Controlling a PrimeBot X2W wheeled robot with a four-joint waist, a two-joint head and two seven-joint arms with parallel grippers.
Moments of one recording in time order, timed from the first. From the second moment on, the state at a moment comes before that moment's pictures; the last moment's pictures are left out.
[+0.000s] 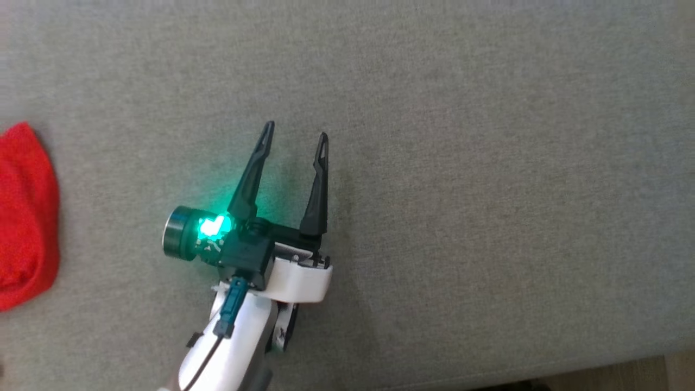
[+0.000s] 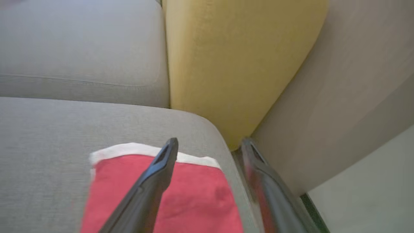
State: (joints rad) left arm -0.35 0.05 -0.50 0.12 -0.12 0.21 -0.26; right arm -0.85 -0.97 0.45 0.78 0.81 0.12 -0.15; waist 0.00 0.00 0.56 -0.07
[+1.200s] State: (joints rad) left arm 0.20 0.05 -0.30 0.05 -0.21 0.22 -0.26; right arm 0.08 -0.20 0.17 0.23 0.29 0.12 -0.25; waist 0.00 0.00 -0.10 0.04
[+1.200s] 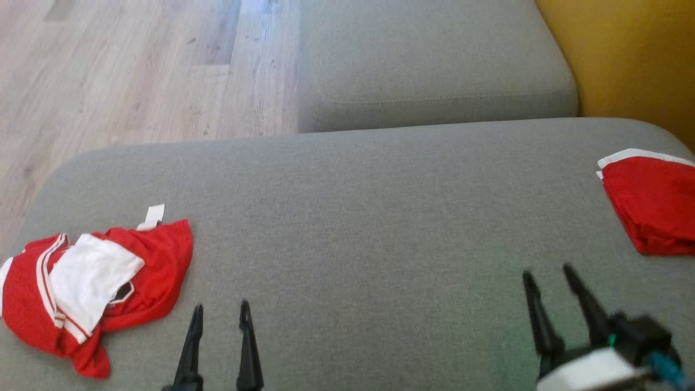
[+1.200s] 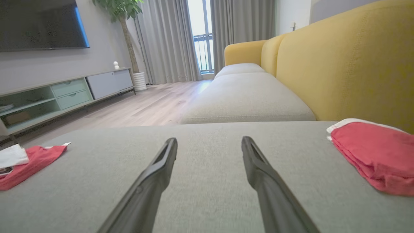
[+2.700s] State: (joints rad) left arm 0.25 0.06 -0.28 0.06 -0.14 0.20 -0.26; right arm 0.23 -0.14 0.15 0.17 0.24 0.12 -0.25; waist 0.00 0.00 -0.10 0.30
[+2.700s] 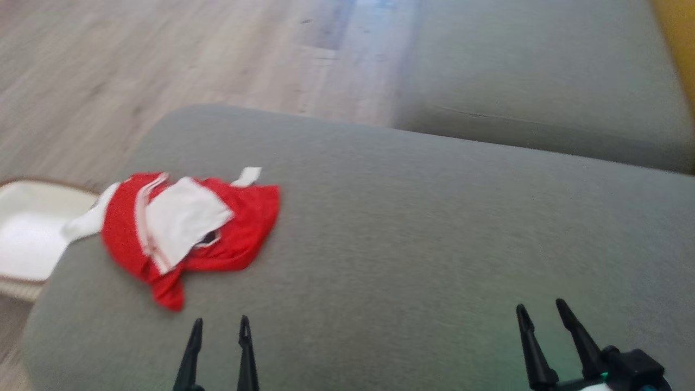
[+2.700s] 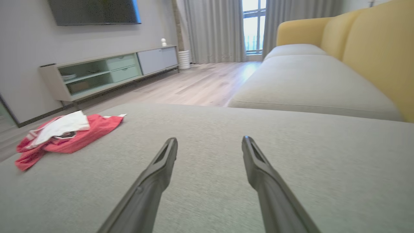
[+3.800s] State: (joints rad) left arm -0.08 0.10 -0.10 0.08 -0.14 0.16 -0.25; right arm 0.12 -0.28 0.23 0.17 0.25 0.12 -0.25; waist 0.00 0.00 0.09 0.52
